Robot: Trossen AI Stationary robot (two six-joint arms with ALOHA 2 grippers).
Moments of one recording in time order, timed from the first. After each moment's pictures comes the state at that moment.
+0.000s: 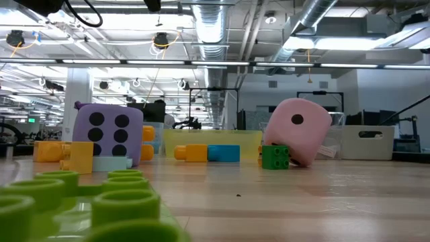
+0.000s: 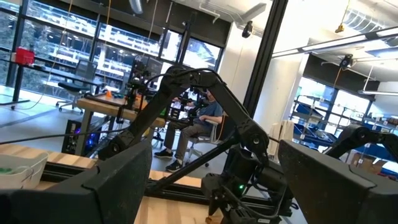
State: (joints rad) left arm -0.35 1.29 0.57 1.03 -0.22 -0.22; right arm 1.10 2.02 1.42 -1.09 -0.03 2.44
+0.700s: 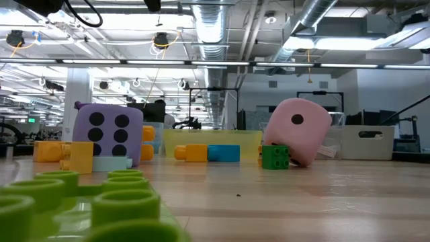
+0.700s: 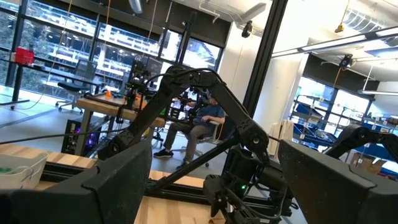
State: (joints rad) left arm -0.35 1.29 0.57 1.03 -0.22 -0.22; right arm 1.10 2.02 1.42 -1.05 -0.03 2.38
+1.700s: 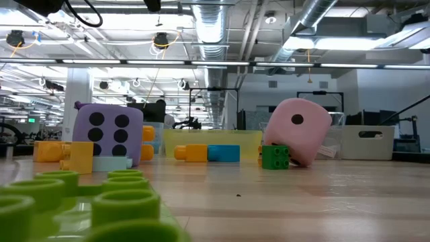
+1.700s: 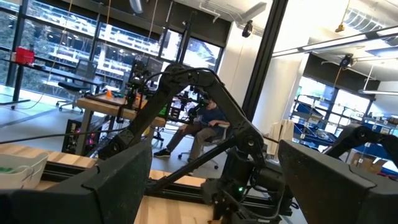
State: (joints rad) left arm -0.35 1.29 0.57 1.03 -0.22 -0.22; right arm 1.09 2.01 1.34 -0.97 0.00 2.43
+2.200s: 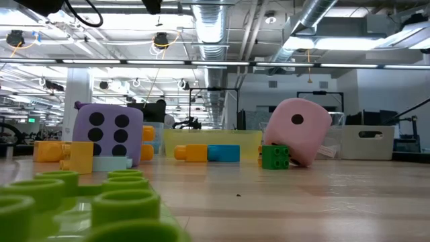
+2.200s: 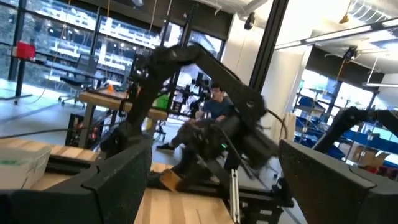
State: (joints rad) left arm -0.35 1.29 0.57 0.99 -0.22 -0.22; right arm 0.98 1.84 1.42 -1.56 0.49 2.33
